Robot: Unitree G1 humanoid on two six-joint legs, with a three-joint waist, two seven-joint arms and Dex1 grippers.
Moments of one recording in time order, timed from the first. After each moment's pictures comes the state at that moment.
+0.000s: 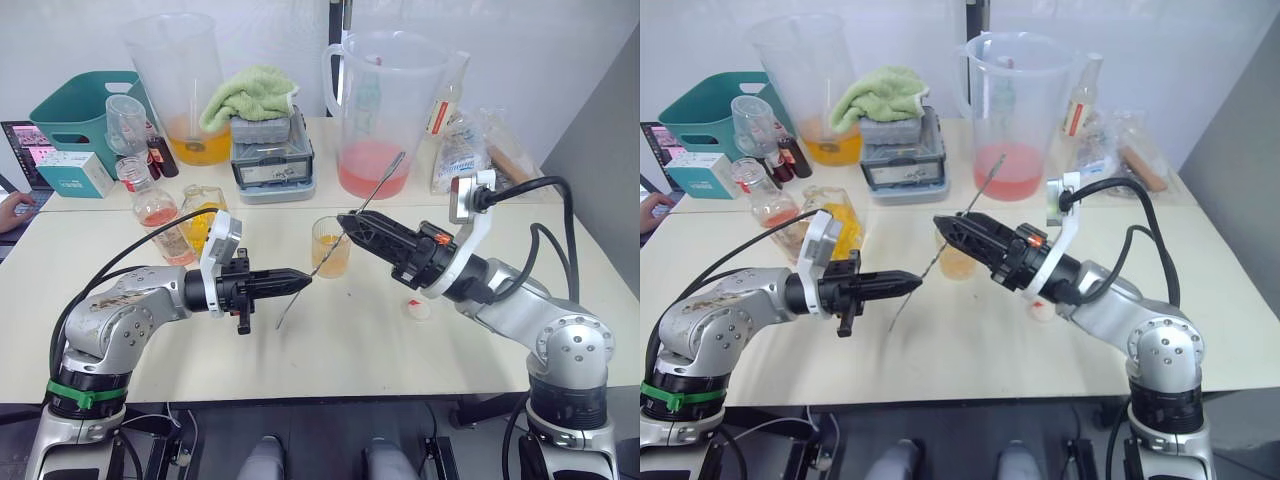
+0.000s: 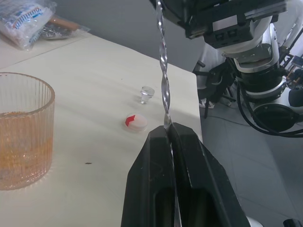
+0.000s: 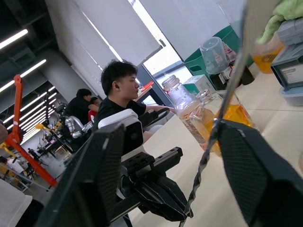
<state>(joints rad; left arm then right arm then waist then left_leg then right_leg) -0.45 0.66 0.06 -0.28 -0.83 0.81 -1.04 -0.49 -0.46 -0.12 -0.48 1.55 0.86 0.09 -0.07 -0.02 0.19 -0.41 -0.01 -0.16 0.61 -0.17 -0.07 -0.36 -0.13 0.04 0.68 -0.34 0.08</state>
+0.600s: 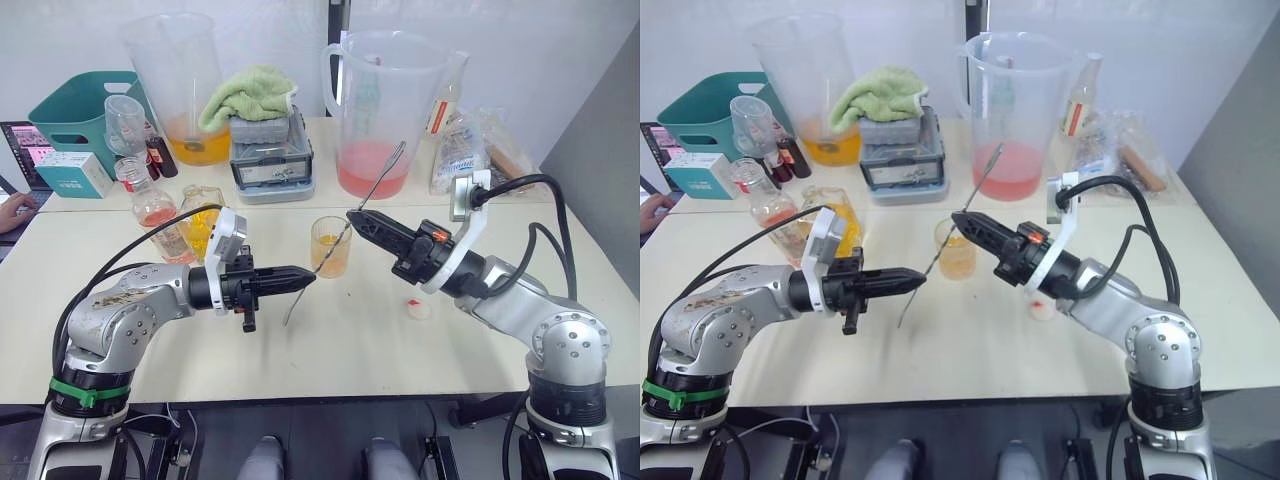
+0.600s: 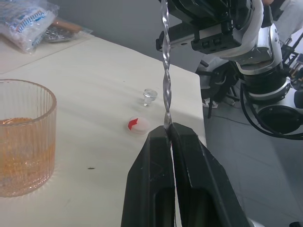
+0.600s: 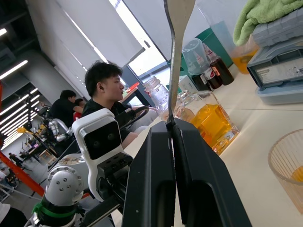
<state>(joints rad) -0.47 0.65 0.06 -0.29 -0.83 0.81 -0.99 -0.51 -0.46 -0.11 -0.44 1.49 0.85 0.09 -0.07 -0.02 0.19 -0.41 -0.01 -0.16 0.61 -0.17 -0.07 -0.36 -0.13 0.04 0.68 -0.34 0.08</state>
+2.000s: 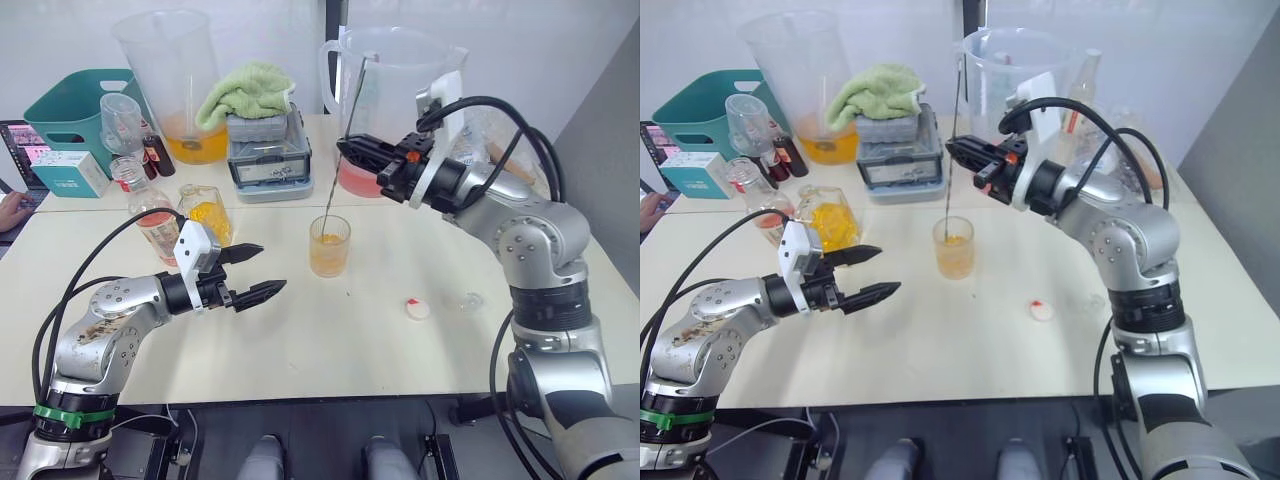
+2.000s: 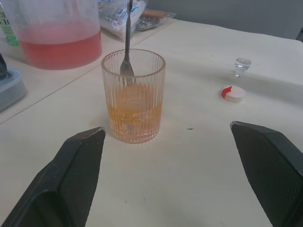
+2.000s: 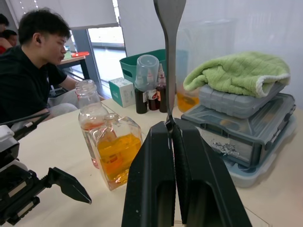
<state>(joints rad) -0.31 0.69 0.11 -0.23 -0.58 0.48 -0.91 -0.96 -0.47 0.06 -0.05 0.76 0.73 0.51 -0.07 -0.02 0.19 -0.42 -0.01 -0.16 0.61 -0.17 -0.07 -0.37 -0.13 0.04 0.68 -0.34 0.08</state>
